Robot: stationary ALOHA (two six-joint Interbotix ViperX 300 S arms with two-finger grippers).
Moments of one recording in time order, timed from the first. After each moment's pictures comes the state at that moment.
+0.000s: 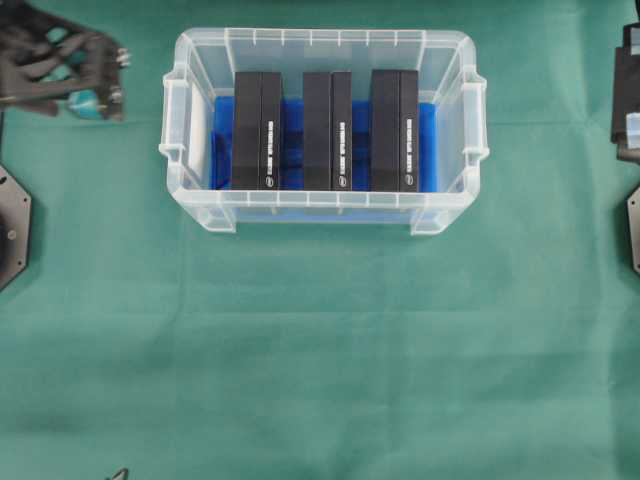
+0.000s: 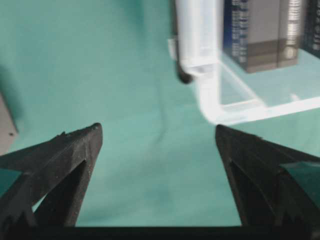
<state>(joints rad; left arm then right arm) 0.27 -0.42 0.29 0.01 1.43 -1.18 -0.01 -0.66 0.47 -0.10 1.58 0.25</state>
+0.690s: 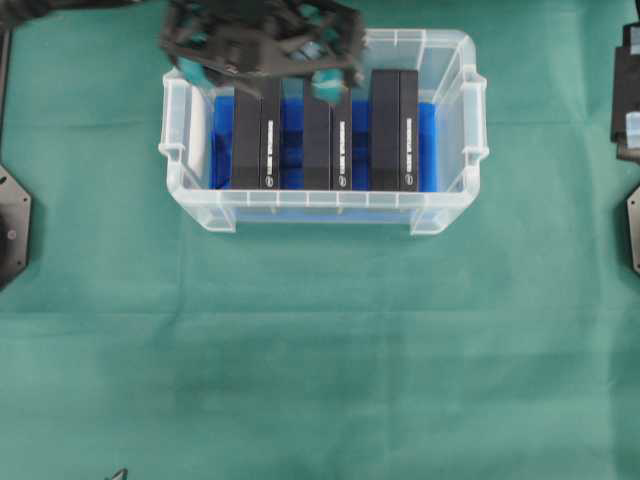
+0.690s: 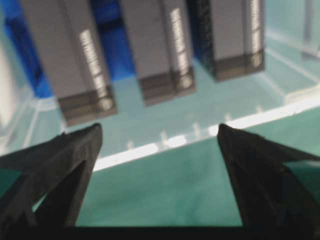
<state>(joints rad) 0.20 0.15 -0.33 0.01 1.45 -1.18 -0.01 -0.66 0.47 -0.10 1.58 0.25</state>
